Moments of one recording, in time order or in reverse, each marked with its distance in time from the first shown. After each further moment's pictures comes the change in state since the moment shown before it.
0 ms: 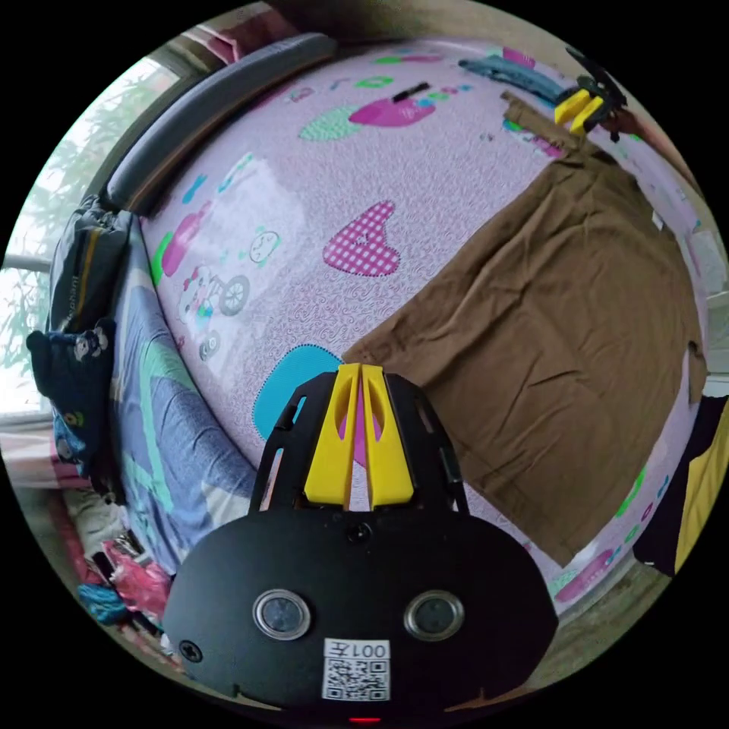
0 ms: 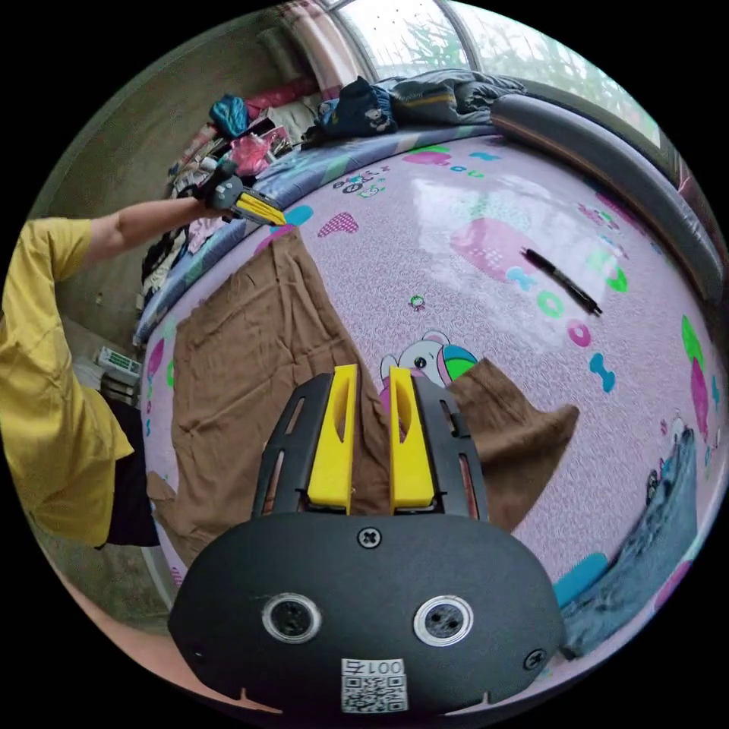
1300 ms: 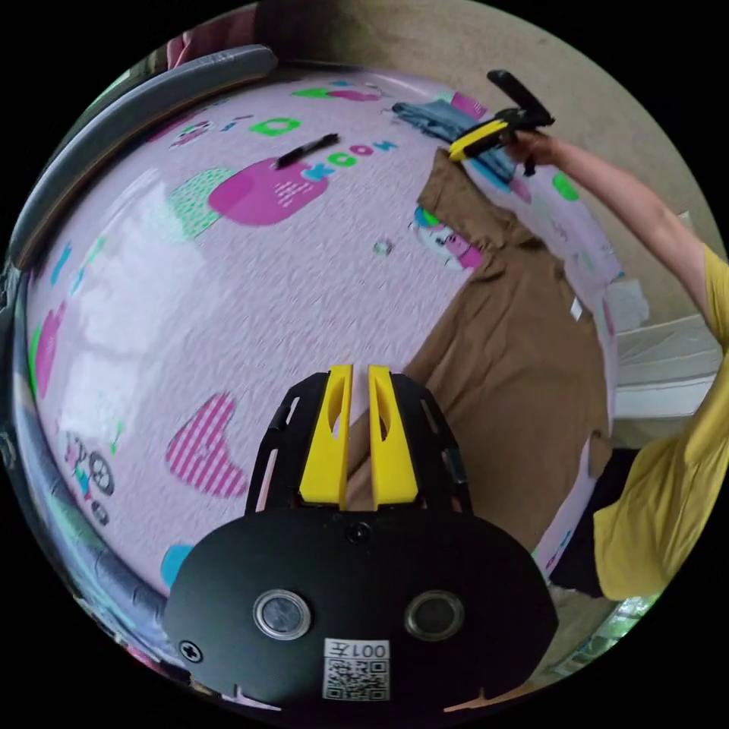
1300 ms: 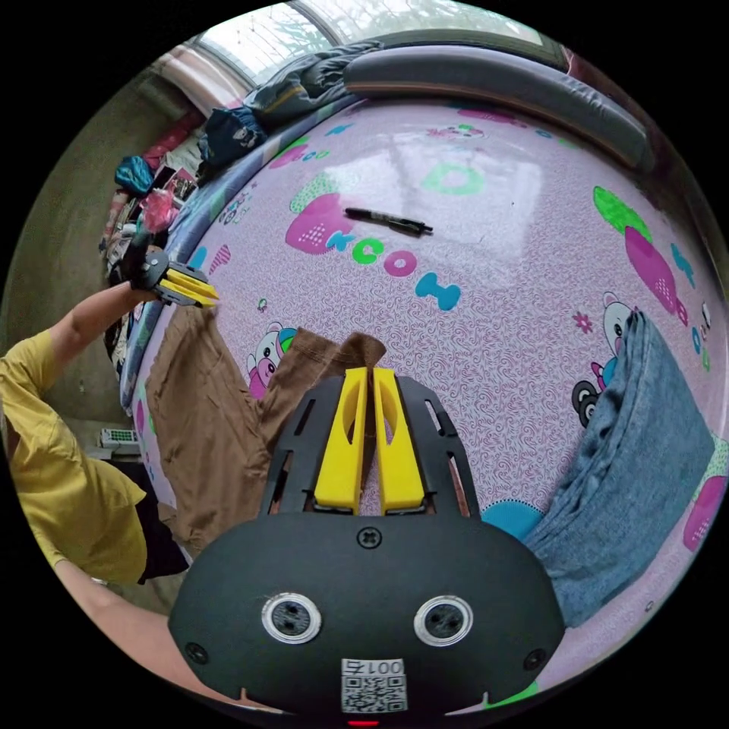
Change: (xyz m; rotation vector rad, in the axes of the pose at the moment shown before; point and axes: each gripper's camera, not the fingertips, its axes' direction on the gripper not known) left arm 0.006 -0.165 0.050 0.048 0.397 0.060; right arm 0.227 0.043 -0.046 -0.079 -0.038 0.332
